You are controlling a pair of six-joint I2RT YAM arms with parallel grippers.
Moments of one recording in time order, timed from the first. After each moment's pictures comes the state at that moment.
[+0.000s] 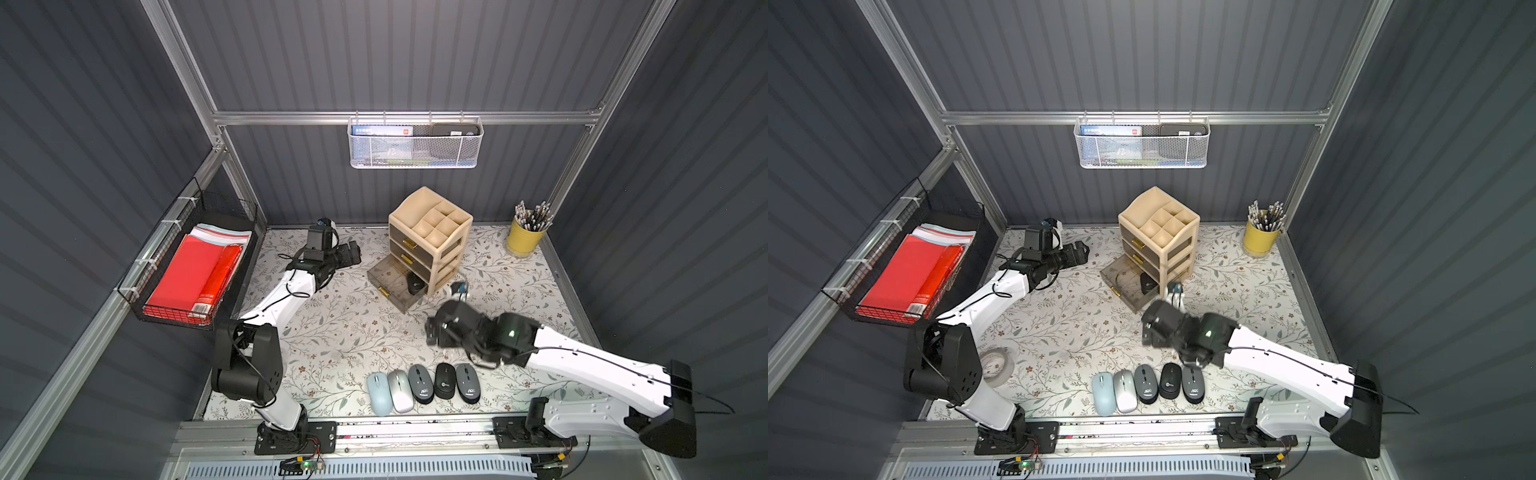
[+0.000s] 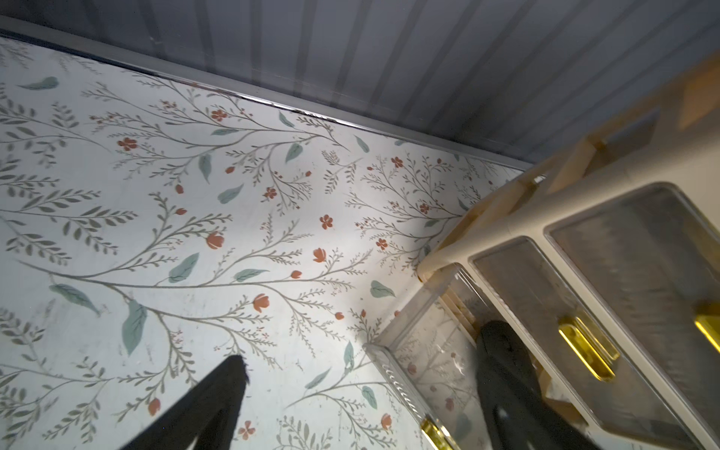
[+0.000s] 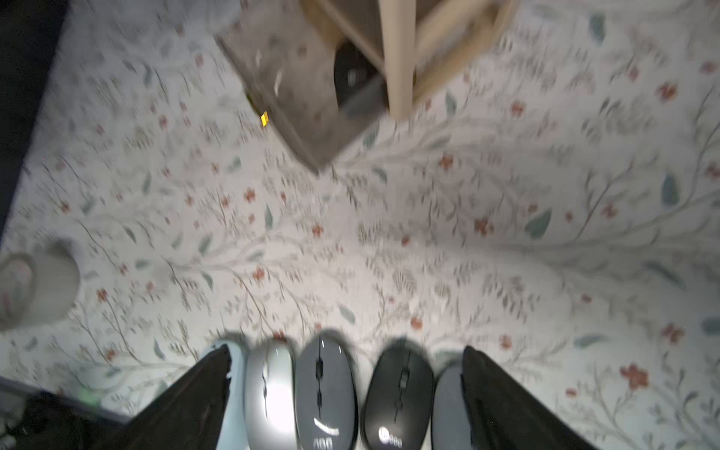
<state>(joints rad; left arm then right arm) -0.23 1.62 1.23 -0.23 0.11 -0.40 0.98 1.21 1.18 -0.80 0.41 0.79</state>
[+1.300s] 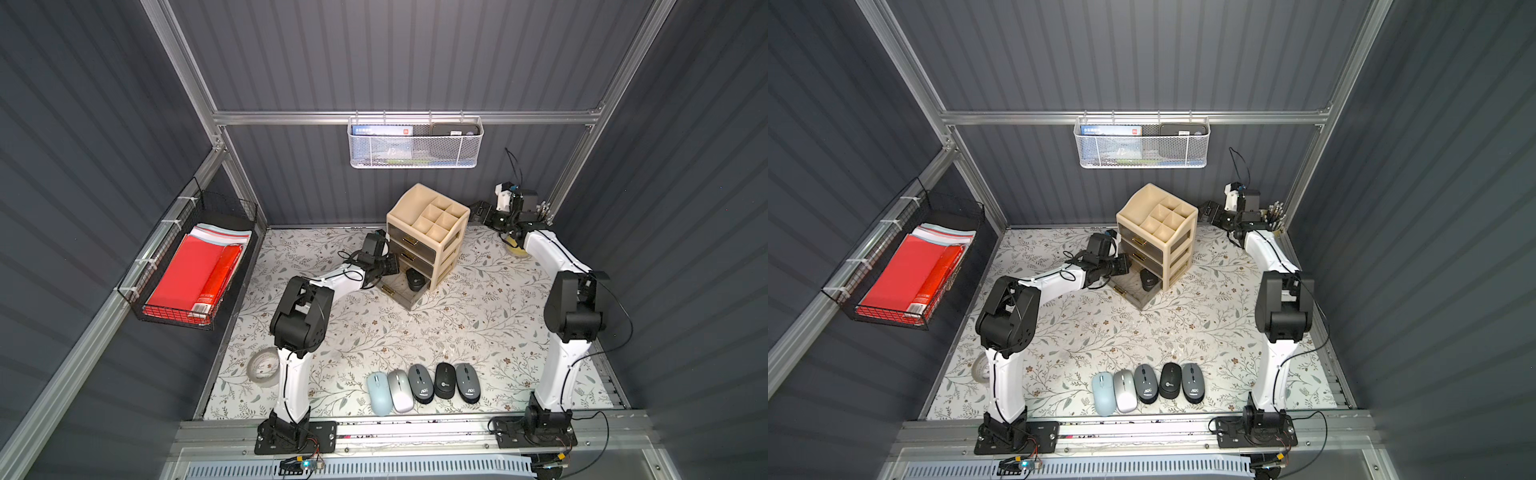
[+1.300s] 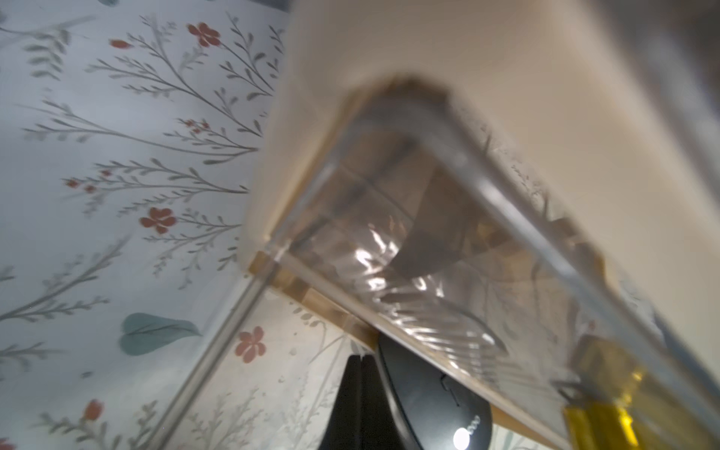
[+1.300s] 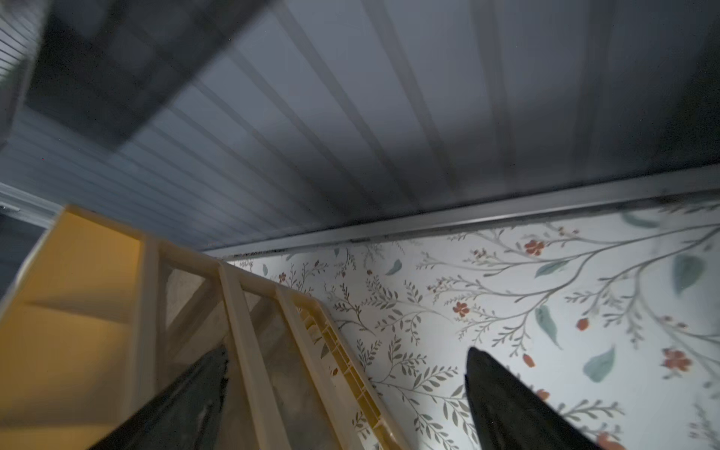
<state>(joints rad) -0.45 2.08 1.45 -0.03 0.24 -0.50 0.04 2.12 1.78 -0.17 -0.54 0.41</state>
